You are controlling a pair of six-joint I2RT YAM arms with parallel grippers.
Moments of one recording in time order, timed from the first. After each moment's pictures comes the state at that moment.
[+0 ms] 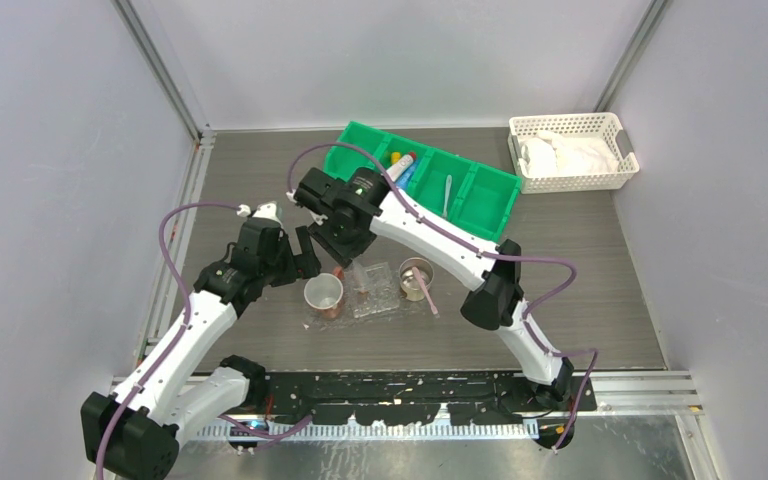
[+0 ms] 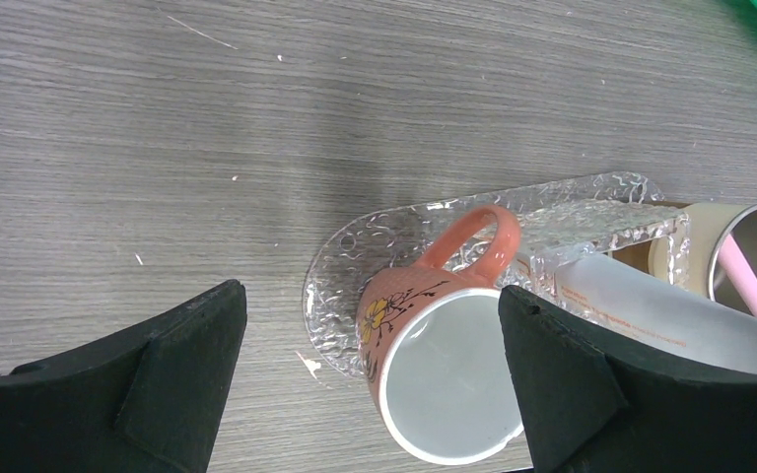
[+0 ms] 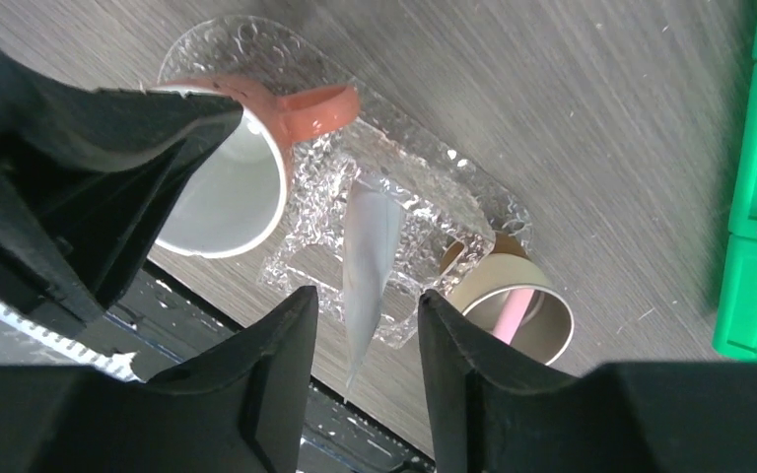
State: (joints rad) left arm -0.37 0.92 0.76 -0.63 -0.10 -0.52; right arm 1.05 2.24 2.46 -1.44 0.12 0.19
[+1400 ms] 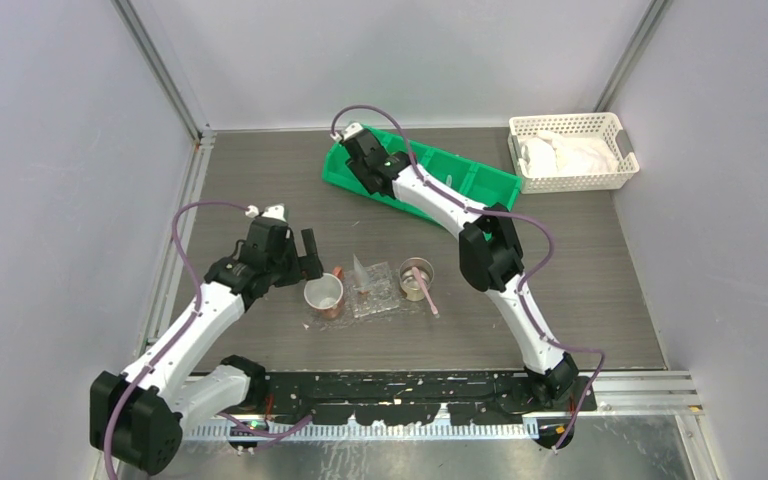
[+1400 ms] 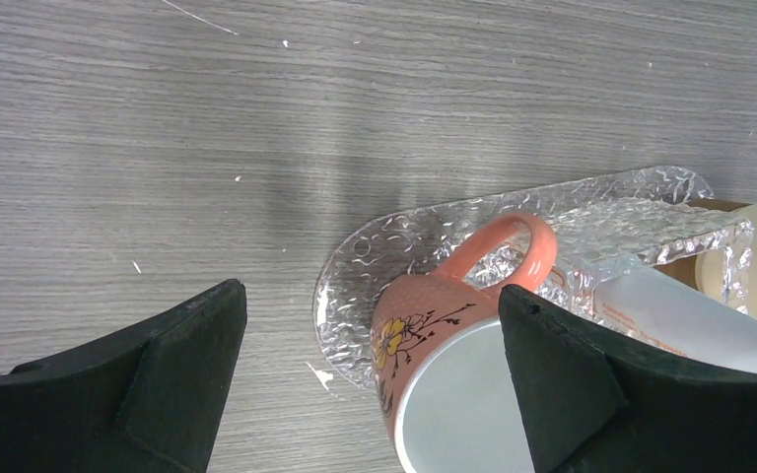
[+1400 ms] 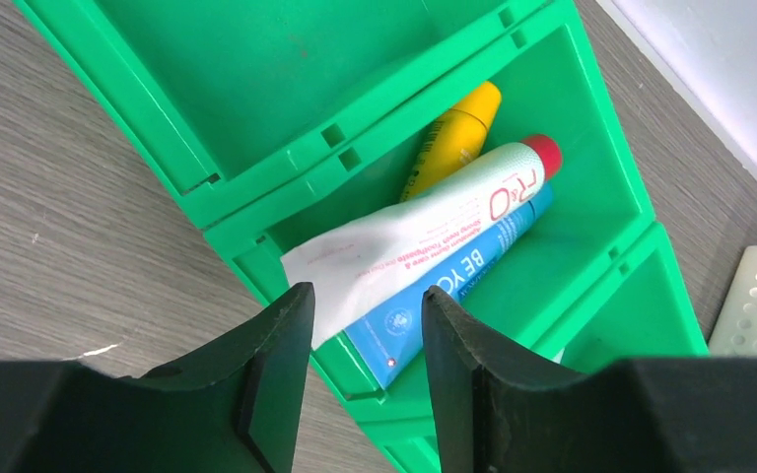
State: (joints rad) left arm -0.37 0.99 0.73 -0.58 -0.10 -0.50; right arm 0.72 2.41 2.24 -0.59 0.44 -0.15
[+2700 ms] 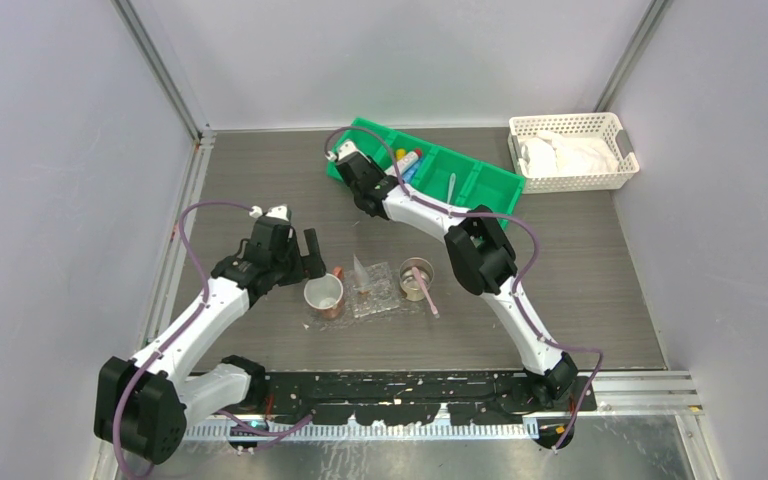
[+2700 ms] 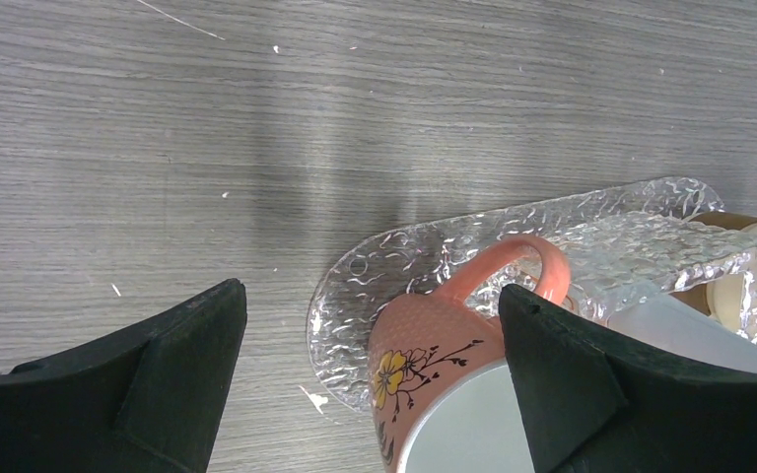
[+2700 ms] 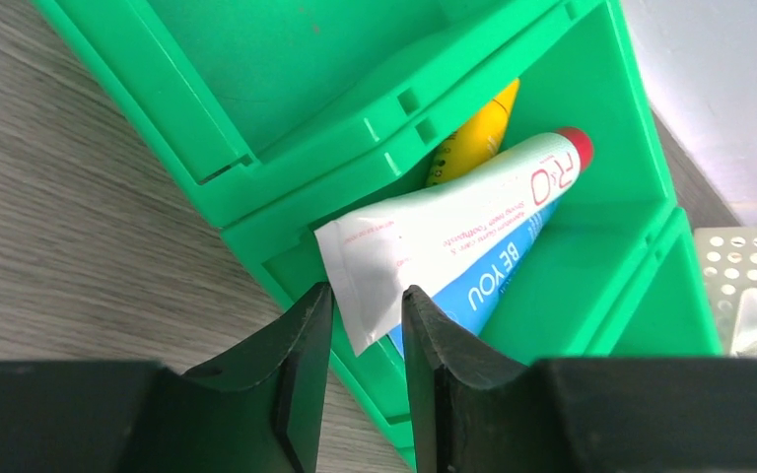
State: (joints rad) left arm -0.36 1.05 0.70 -0.50 -0.08 -0.50; right arm 0.75 2.45 2.07 -0.34 0.62 -0.22
